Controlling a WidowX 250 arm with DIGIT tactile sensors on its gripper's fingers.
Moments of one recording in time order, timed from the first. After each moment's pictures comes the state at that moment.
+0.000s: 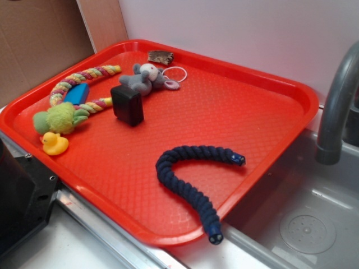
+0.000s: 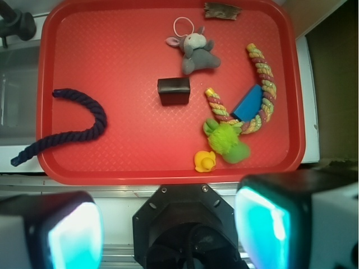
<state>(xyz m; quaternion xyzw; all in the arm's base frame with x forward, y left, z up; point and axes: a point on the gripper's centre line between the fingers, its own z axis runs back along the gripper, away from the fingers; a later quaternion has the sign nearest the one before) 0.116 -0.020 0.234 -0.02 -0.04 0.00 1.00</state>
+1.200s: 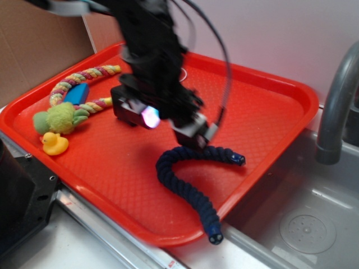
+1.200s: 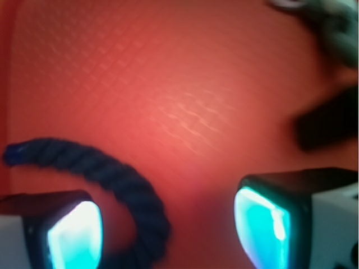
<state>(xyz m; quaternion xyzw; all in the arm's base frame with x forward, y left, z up) 0.202 -0.115 0.045 0.01 -0.05 0.05 1.00</state>
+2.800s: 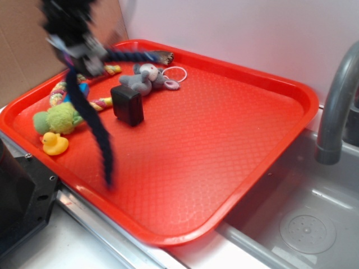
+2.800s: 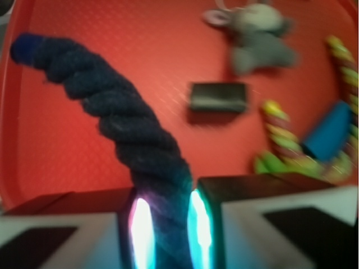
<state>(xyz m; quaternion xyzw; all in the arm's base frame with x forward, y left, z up) 0.158 -0.011 0.154 -0.03 -0.04 0.02 1.00</state>
